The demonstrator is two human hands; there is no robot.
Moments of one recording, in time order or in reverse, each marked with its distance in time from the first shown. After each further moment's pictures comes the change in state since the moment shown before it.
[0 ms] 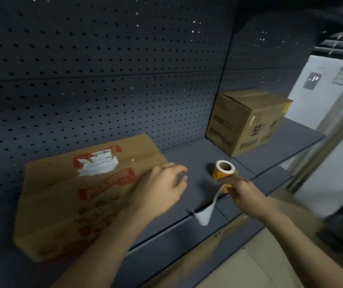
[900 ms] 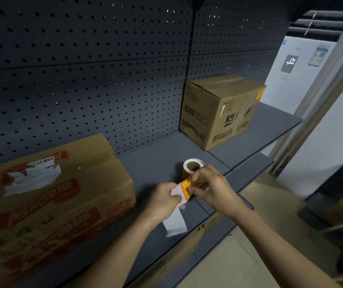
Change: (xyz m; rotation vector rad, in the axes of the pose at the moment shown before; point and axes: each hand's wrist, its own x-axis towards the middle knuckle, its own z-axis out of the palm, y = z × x) left_hand 0.054 0.006 0.145 -0.591 -0.311 -0.454; right_hand 0.017 0.030 0.006 0.428 0.102 -0.099
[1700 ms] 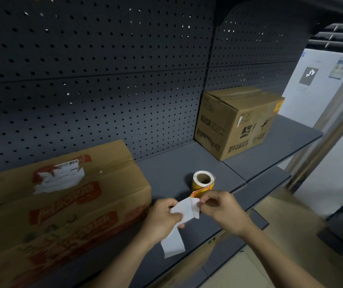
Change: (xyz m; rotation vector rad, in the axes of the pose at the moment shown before) left_hand -0.029 -0.024 -0.026 -0.049 0.060 0.001; right_hand -0.008 -0.013 0.021 0.201 -0.067 0.176
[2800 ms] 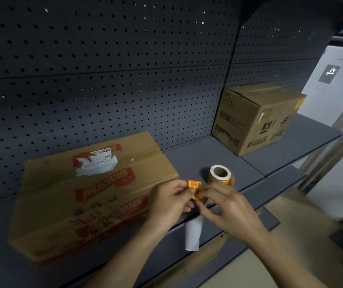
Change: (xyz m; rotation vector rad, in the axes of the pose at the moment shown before) left_hand -0.052 0.030 -0.038 -0.376 0.169 0.052; right_hand -0.030 -0.059 0.039 -0.467 0.207 -0.709
